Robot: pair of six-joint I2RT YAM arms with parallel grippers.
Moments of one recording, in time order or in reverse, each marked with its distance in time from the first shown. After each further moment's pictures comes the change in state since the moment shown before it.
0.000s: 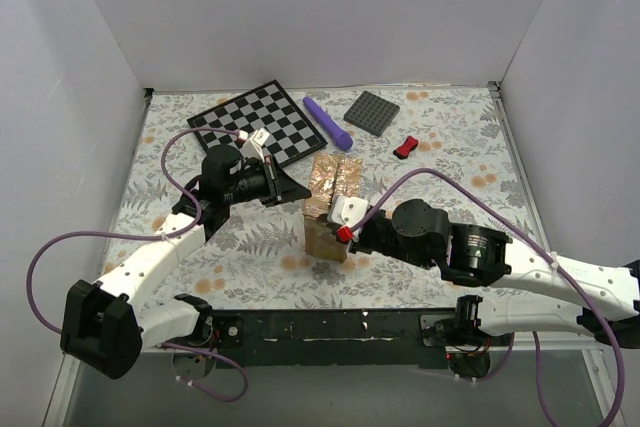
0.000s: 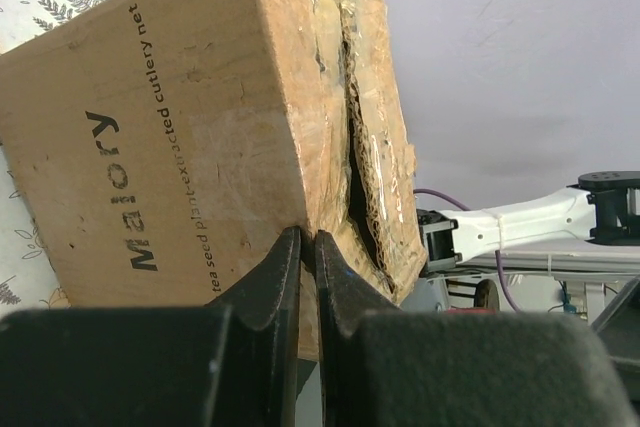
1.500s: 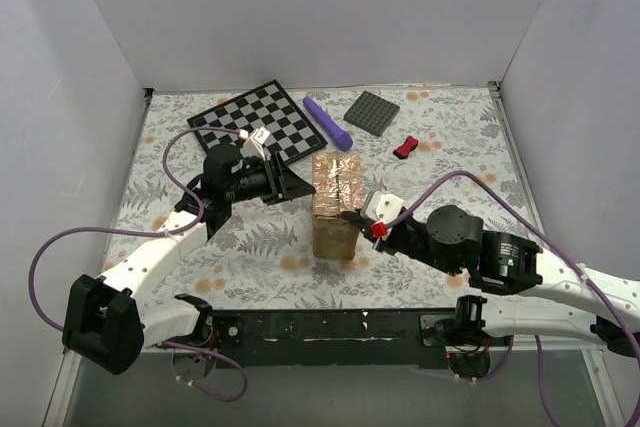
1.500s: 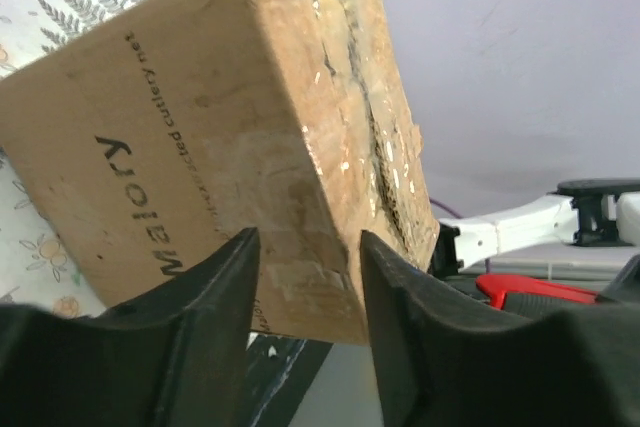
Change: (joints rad) left arm -0.008 0.024 -0.001 0.042 0.011 -0.013; right arm -0.002 -0.158 -0.056 -0.044 0.060 0.055
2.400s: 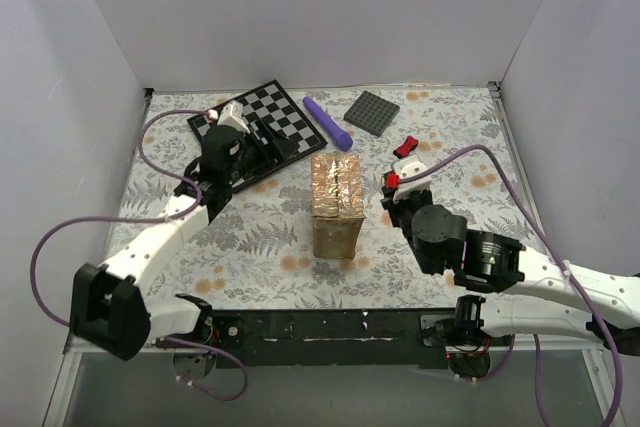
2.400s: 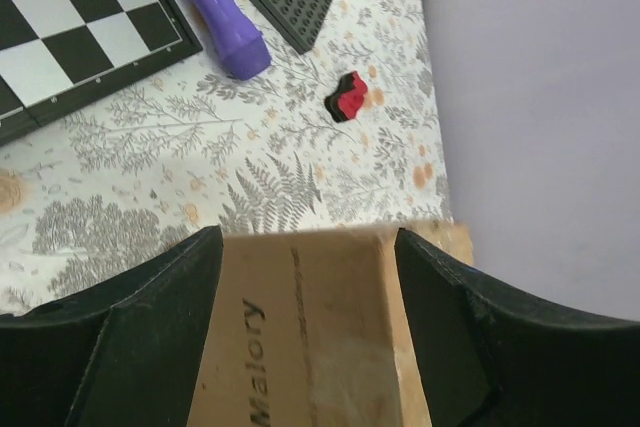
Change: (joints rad) left arm 0.027 -0.001 0.095 -0.041 -0.481 -0.002; right arm -0.007 0.023 -0.043 0.156 0.697 0.189
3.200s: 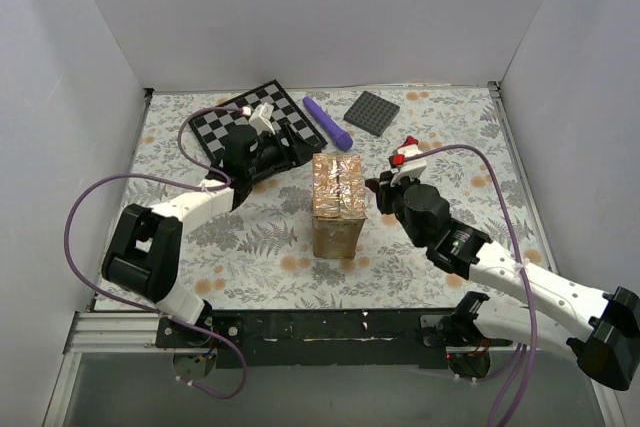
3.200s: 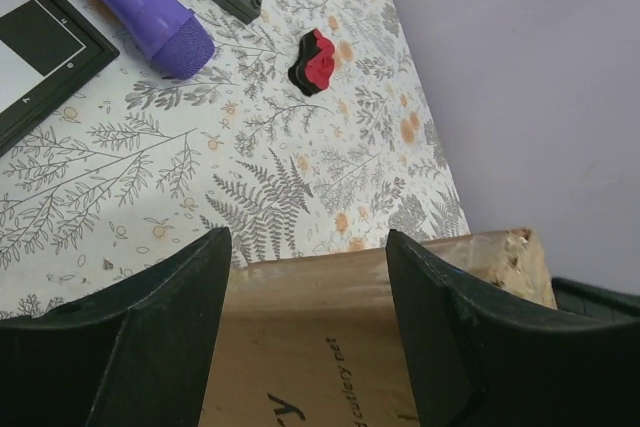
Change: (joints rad) left arm 0.011 0.426 0.047 0.411 0.234 0.081; right arm -0.399 0.092 -0.303 0.268 -0.423 0.271
